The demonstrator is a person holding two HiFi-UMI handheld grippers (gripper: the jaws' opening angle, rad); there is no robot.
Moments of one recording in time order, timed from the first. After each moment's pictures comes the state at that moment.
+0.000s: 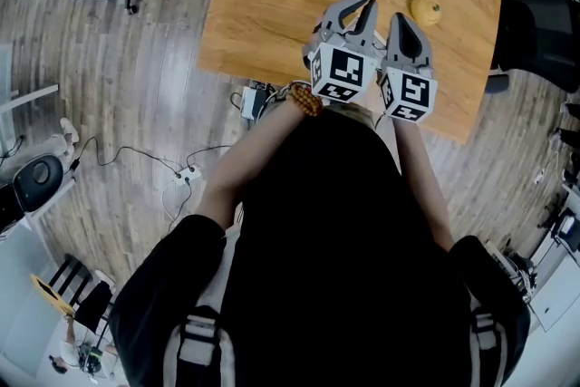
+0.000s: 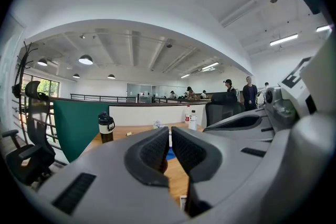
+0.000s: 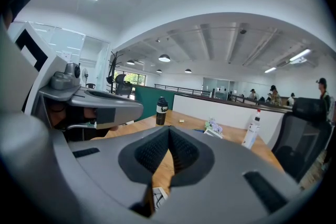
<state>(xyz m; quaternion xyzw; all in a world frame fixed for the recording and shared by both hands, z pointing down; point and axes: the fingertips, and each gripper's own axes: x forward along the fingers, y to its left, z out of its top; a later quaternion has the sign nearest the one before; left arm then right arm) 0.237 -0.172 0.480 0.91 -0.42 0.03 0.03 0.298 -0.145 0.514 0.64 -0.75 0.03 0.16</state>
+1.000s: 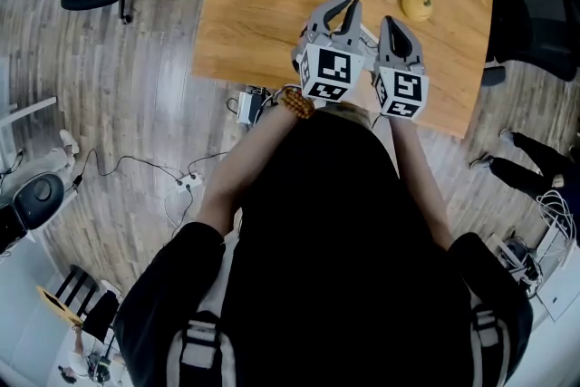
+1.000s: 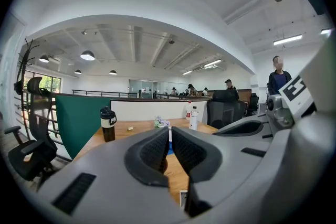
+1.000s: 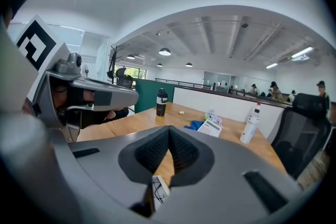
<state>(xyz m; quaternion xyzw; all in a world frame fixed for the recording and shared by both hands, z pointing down) 0.232 -0.177 0.495 0.90 -0.42 0.04 0.05 0.308 -0.140 0.543 0.63 -0.75 0.05 0.19</state>
